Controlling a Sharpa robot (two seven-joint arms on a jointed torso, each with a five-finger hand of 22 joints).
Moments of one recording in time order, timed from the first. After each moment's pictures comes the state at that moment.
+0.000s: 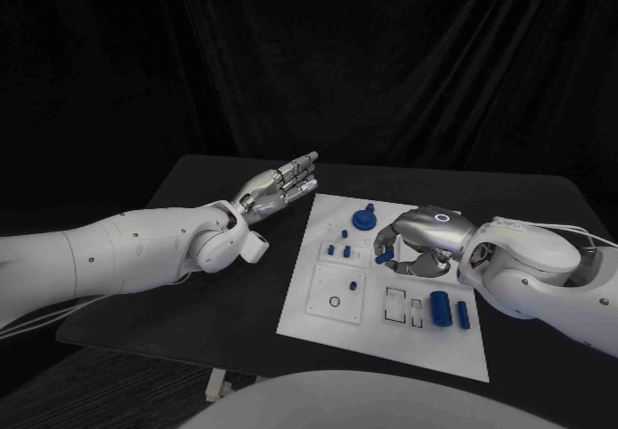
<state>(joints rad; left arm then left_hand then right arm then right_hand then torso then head) 1.12 -0.83 -0.21 1.34 -0.27 -0.04 0.68 1.39 0.20 -0.23 0.29 0.40 0.08 0.01 0.01 0.01 0.00 -0.03 0.00 0.00 0.00 -0.03 0.00 0.00 0.12 0.00 0.03 0.00 0.00 1.23 -0.84 -0.21 1.71 -1.69 -0.22 0.00 1.43 -0.16 0.33 0.09 0.54 0.90 0.12 0.35 0.48 1.02 0.06 0.42 0.30 1.47 -0.01 1.45 1.31 0.05 1.47 0.09 1.33 1.31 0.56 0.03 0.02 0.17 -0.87</state>
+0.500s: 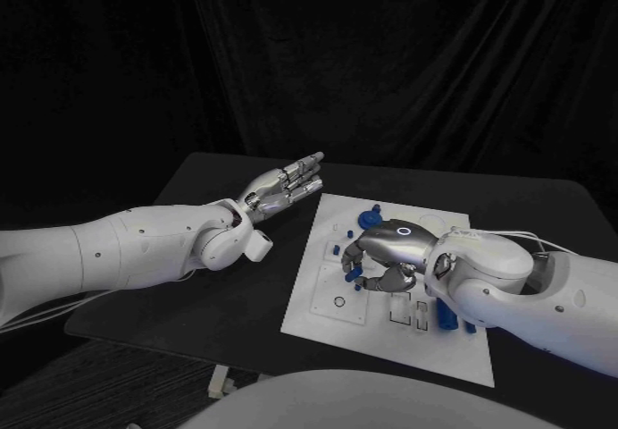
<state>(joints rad) 1.12 -0.84 -0.21 1.35 -0.27 -0.04 0.68 1.39 0.20 -0.23 0.29 0.41 0.08 0.01 0.01 0.01 0.00 -0.02 0.00 0.00 0.00 -0.03 0.00 0.00 0.13 0.00 0.04 0.00 0.00 1.19 -0.71 -0.21 1.70 -1.69 -0.16 0.00 1.43 -0.16 0.34 0.08 0.53 0.88 0.13 0.35 0.48 1.02 0.06 0.42 0.30 1.47 -0.01 1.45 1.31 0.05 1.46 0.09 1.32 1.31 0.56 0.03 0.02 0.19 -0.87</state>
